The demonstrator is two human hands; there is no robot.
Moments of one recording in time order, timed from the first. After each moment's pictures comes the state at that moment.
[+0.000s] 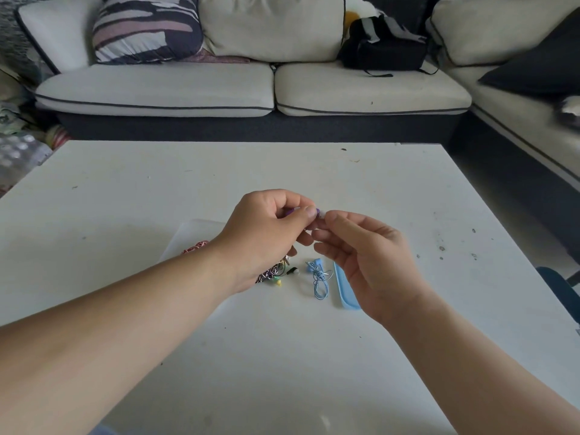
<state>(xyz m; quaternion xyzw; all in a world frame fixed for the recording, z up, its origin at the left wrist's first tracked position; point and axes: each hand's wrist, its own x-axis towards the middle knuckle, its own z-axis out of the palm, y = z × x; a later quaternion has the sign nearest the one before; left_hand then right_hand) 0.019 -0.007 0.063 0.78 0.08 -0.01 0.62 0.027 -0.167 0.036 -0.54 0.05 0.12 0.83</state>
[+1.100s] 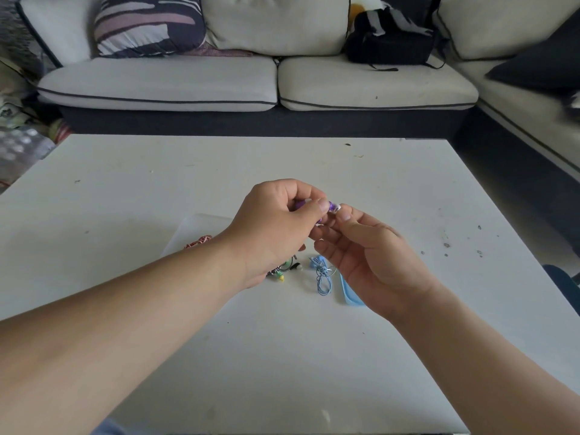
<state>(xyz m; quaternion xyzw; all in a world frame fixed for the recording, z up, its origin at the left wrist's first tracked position) 0.019 -0.014 0.065 0.78 0.07 0.01 0.62 0.032 -0.169 0.032 -0.47 -0.01 0.22 0.85</state>
